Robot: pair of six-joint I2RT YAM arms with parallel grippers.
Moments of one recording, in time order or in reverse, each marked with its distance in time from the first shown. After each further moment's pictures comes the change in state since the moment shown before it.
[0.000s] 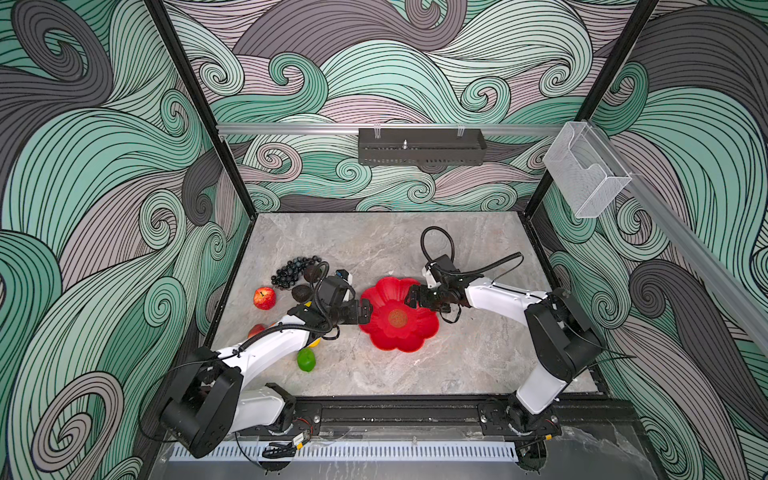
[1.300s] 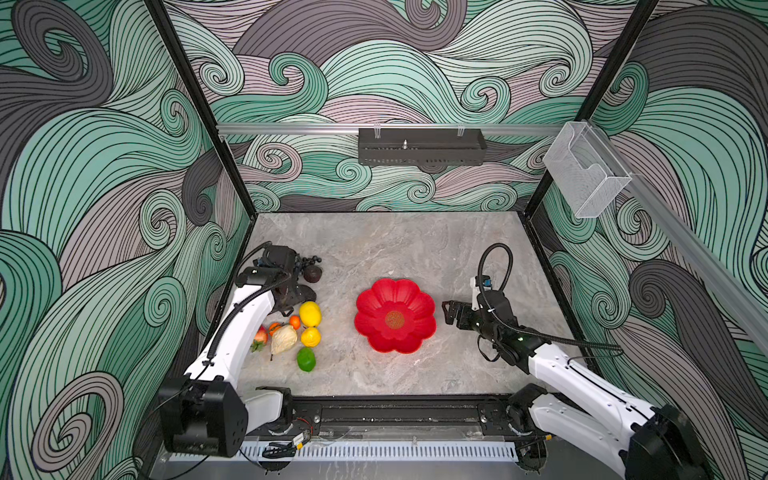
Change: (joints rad) left arm 0.517 0.060 0.484 -0.898 -0.406 -0.055; right arm -0.040 -0.778 -0.550 0.187 0.352 -0.053
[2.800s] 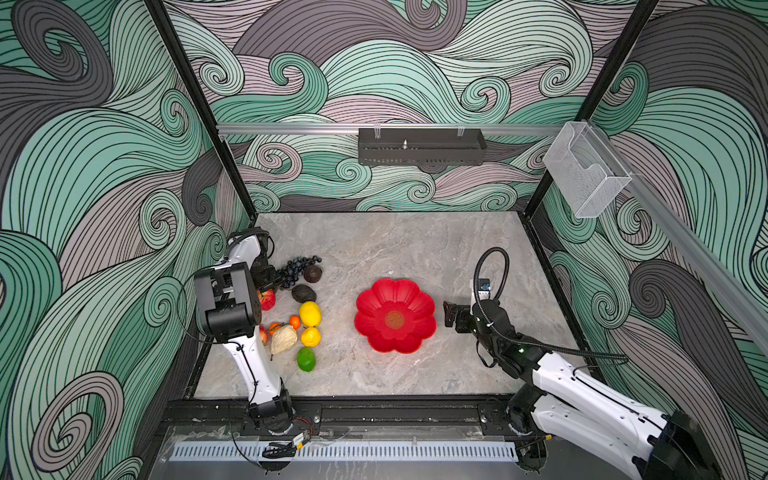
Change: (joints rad) left arm 0.284 0.684 0.413 -0.087 0.168 0.042; right arm 0.150 -0.071 -0.027 0.021 0.255 -0.061
